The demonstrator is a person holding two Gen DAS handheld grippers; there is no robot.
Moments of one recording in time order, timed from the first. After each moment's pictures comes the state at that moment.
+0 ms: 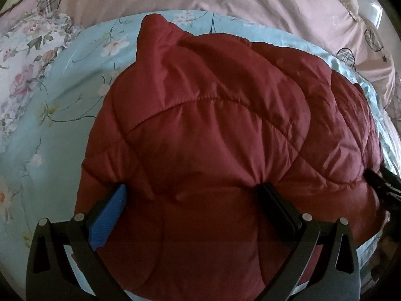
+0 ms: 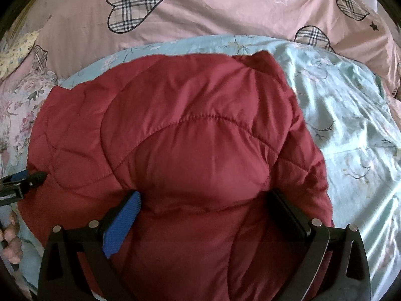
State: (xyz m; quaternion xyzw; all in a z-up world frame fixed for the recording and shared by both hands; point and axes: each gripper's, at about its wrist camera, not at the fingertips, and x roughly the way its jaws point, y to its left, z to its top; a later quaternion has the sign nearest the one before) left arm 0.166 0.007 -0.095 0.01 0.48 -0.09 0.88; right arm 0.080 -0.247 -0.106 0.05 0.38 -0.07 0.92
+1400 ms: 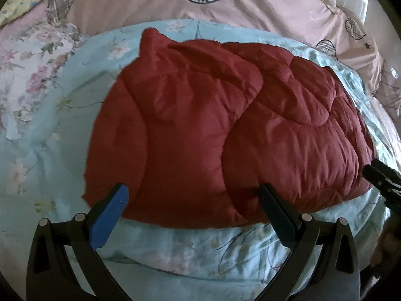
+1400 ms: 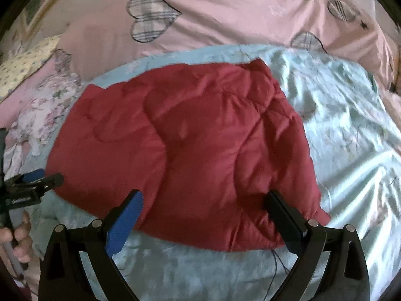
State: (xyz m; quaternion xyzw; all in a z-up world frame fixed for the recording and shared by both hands) left arm 0.084 0.005 -0.072 0.03 0.46 -0.10 0.88; right arm 0.012 -0.240 -0.101 0.07 0.38 -0.05 0.92
